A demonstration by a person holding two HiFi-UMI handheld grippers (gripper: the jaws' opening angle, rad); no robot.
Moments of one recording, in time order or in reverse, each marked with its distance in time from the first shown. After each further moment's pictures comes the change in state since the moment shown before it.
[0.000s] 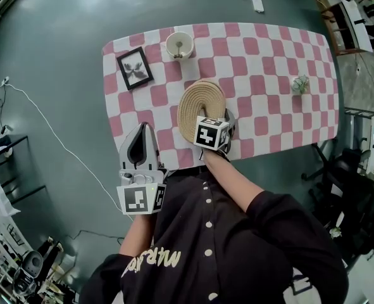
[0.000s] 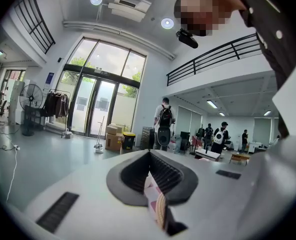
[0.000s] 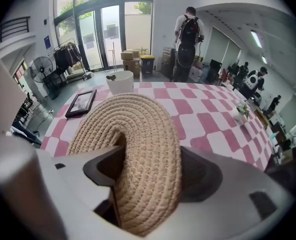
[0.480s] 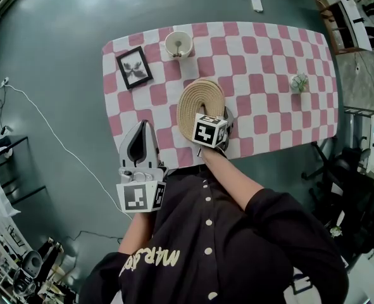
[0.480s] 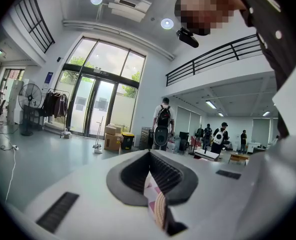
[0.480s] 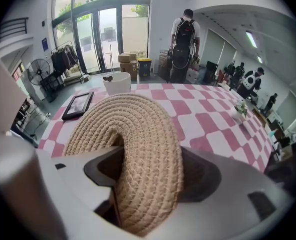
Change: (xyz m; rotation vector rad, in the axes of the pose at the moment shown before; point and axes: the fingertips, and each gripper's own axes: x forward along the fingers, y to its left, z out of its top) left arm 0.000 -0.003 0.000 -0.001 0.000 -0.012; right arm 0.007 -0.002 0.000 0.029 -0.030 -0.021
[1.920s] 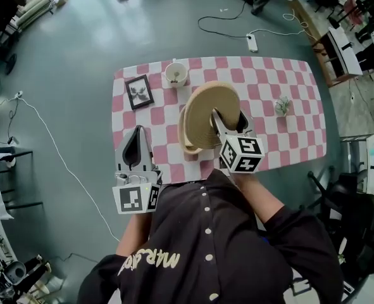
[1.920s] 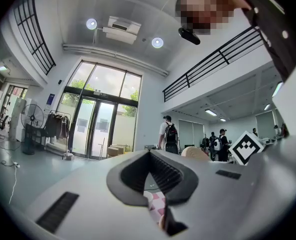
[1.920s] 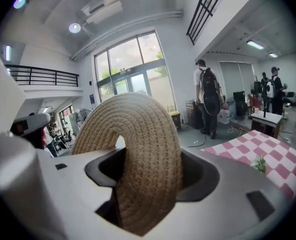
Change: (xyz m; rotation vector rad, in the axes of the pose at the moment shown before) left arm -0.035 -0.035 0.074 0.092 -0.217 0.039; right arm -0.182 -0.047 0.150 -0.013 -0.624 0.456
